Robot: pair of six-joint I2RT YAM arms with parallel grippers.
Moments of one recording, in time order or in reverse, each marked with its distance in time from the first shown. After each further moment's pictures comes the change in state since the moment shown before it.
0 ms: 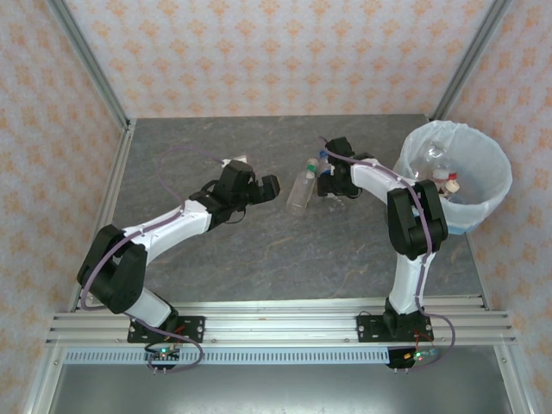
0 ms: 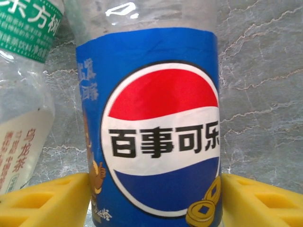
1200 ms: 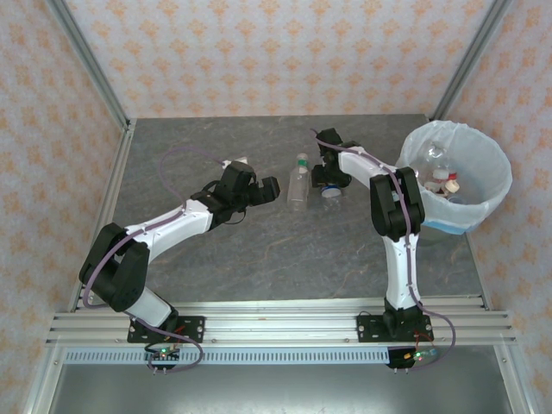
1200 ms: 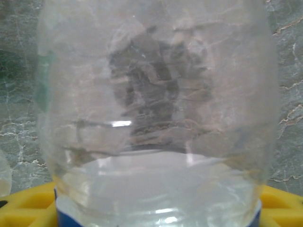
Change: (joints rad) left arm 0.000 0.010 0.000 -0.012 0.003 -0.001; right arm 0.000 0.255 0.294 -0.096 0.017 -0.004
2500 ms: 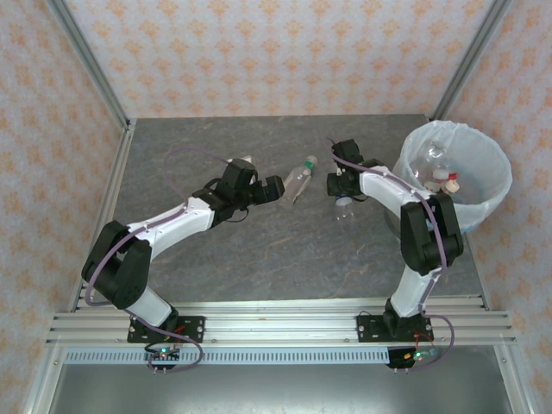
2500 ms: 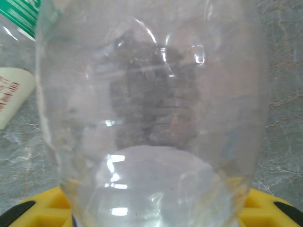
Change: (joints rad) left arm 0.000 0.020 0.028 0.006 0.088 -0.017; right arm -0.001 -0.433 -0.436 0.179 0.040 -0.016
